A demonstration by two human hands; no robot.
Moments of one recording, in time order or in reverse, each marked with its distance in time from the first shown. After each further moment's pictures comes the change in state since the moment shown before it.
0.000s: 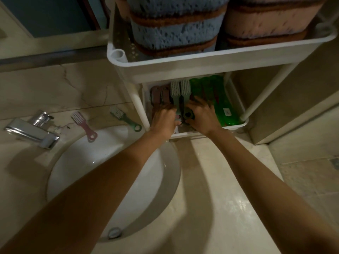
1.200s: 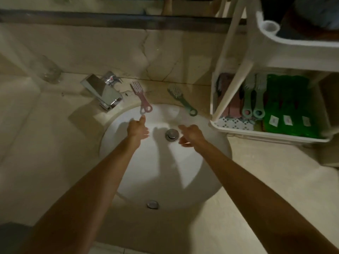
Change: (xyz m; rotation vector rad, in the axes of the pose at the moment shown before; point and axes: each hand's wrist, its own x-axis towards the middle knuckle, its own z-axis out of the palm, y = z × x) left_hand -0.121 -0.213 -0.013 -1.049 0.194 -1.173; right_hand -0.006 -0.173 0.112 0.805 -0.490 0.554
